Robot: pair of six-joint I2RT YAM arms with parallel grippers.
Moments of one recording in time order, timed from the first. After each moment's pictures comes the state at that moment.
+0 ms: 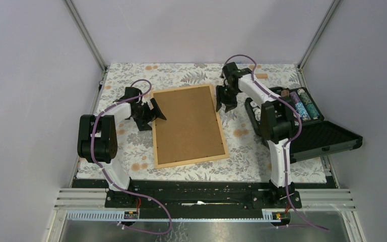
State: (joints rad) left arm -0.03 1.77 1.06 -0.44 0.40 -0.56; right arm 0.36 2.26 1.93 -0.98 -0.22 0.34
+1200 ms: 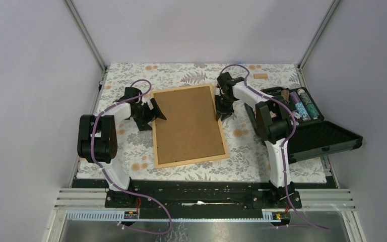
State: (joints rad) left arm -0.03 1.77 1.06 -0.43 0.41 -0.56; right arm 0.41 2.24 1.76 -0.89 -0.18 0.34
